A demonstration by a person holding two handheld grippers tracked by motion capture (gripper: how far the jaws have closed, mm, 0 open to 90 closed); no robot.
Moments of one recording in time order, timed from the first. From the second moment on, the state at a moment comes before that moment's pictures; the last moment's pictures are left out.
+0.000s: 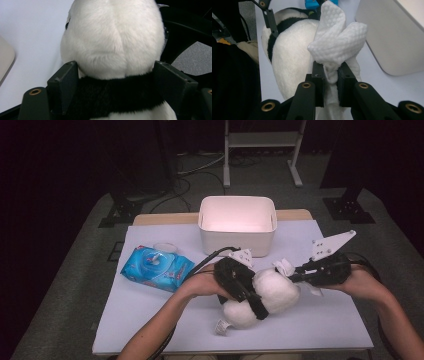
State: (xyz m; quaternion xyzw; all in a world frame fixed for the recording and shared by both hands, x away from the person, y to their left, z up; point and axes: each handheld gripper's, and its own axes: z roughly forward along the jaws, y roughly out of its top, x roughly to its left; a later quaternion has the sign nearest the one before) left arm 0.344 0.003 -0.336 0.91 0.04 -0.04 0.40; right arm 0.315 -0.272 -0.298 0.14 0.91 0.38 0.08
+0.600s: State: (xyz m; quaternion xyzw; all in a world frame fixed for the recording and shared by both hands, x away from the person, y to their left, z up) left arm 0.340 0.020 -0.334 0.92 0.05 -0.01 0.39; right arm 0.316 -0.287 -0.333 0.18 0.90 0.39 0.04
